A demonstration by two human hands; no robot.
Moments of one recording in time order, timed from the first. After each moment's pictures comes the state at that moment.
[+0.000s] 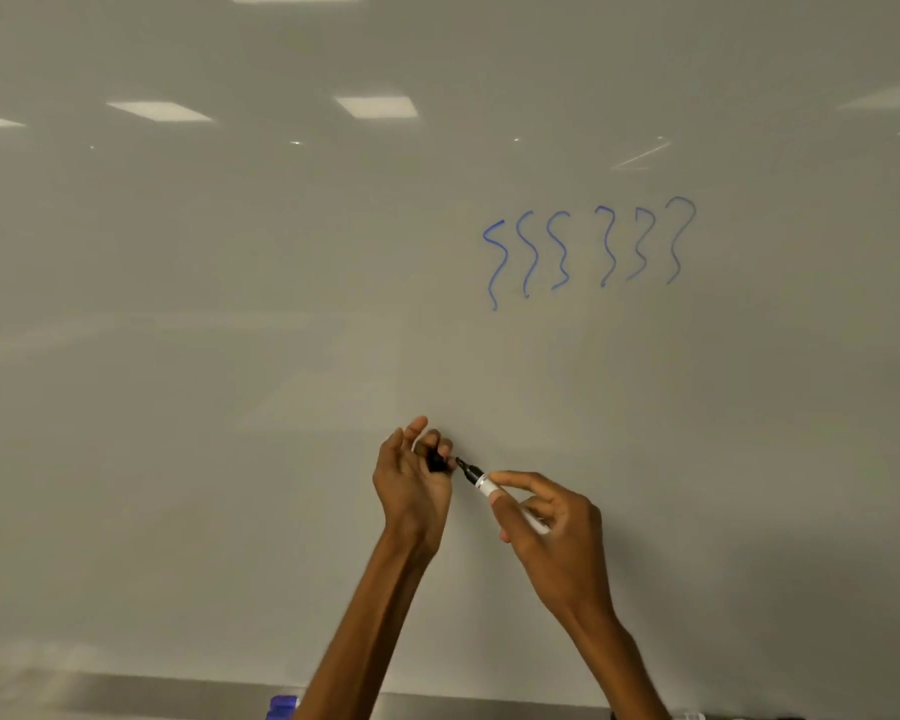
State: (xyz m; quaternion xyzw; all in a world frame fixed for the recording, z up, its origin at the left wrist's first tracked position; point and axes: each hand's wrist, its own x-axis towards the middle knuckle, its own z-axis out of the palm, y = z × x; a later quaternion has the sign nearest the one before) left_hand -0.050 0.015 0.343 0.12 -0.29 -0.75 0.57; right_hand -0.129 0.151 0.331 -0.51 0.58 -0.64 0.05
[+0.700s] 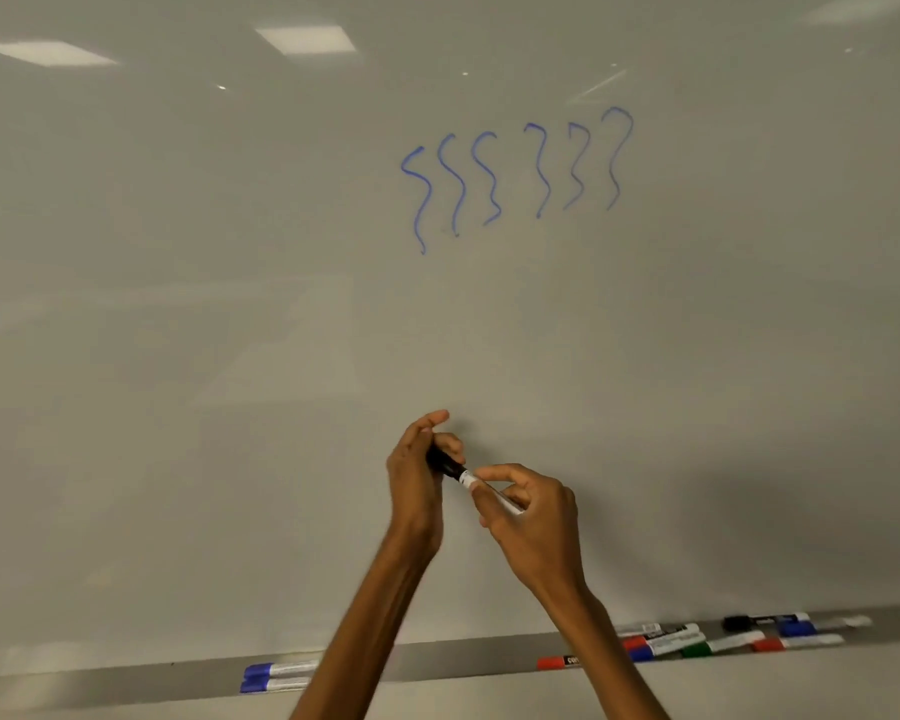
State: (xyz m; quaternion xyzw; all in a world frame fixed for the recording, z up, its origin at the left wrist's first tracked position) left_hand -0.092 0.046 0.297 0.23 -0.54 -0.63 0.51; right_hand -0.170 0.146 0.272 -0.45 0.65 -0.61 0.06
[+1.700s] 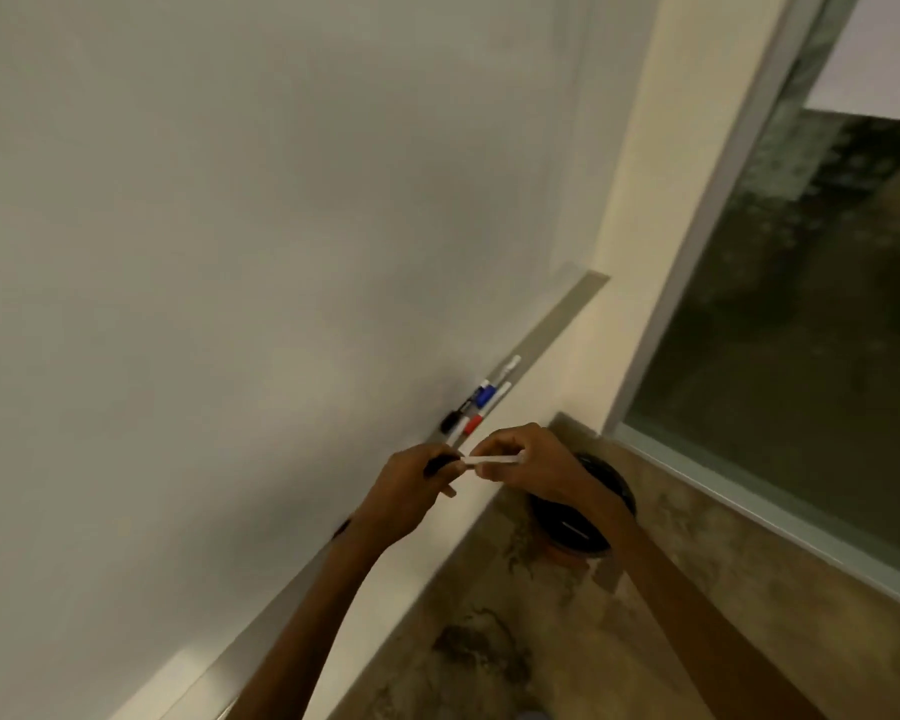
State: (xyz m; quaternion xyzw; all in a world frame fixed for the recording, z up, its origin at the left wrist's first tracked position) left_hand -0.317 0.160 0.113 -0.02 -0.90 -0.44 -0.07; right_hand -0.374 0.351 0.123 -0.22 0.86 -0.43 0.18
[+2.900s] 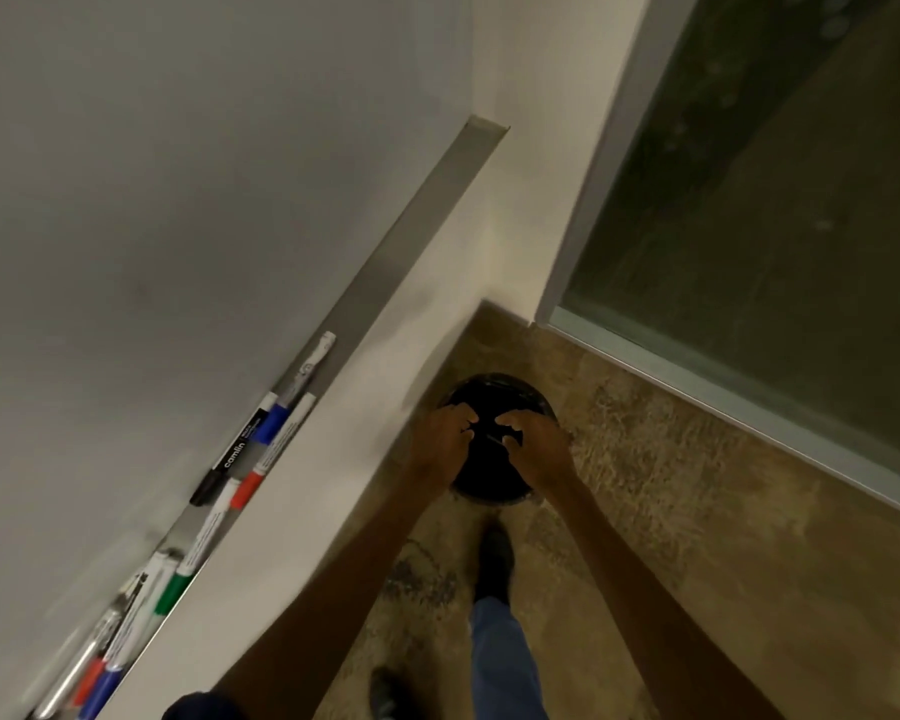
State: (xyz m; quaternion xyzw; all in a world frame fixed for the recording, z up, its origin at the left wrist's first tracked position) left_hand -0.598 0.401 -0.142 0.00 -0.93 -0.31 -0.22; right_hand -0.593 0.557 -0.167 0.03 0.91 -0.35 0.22
